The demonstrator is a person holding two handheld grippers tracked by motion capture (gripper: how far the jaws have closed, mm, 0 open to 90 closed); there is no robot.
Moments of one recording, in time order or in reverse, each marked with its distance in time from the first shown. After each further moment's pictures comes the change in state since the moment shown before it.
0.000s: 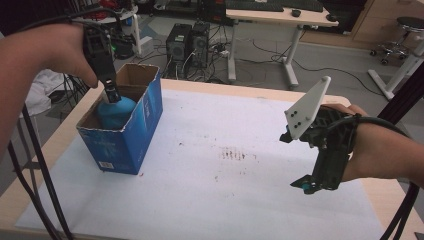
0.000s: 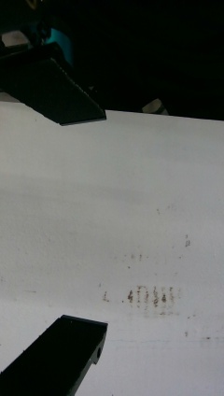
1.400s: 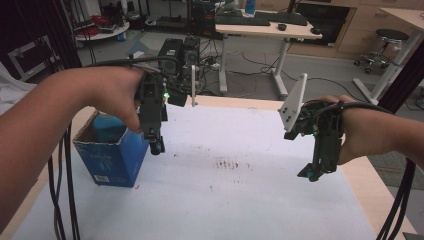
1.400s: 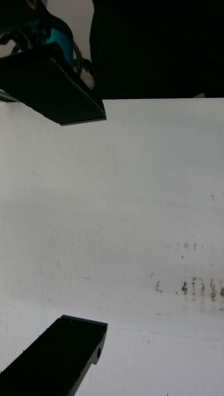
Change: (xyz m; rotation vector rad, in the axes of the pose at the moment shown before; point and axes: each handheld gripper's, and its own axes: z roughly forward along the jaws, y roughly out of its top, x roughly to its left) left arm -0.105 0.071 0.020 -0.037 -0.166 0.438; right arm -0.028 -0.006 -0.015 0.184 0.037 0.020
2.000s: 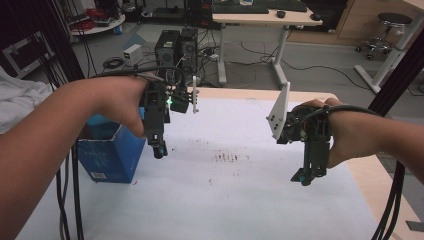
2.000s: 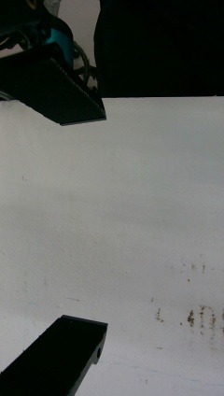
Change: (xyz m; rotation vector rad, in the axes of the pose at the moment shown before) left arm 0.015 0.008 0.032 0.024 -0.009 0.023; right arm -0.001 0.001 0.035 0.030 0.051 -0.018
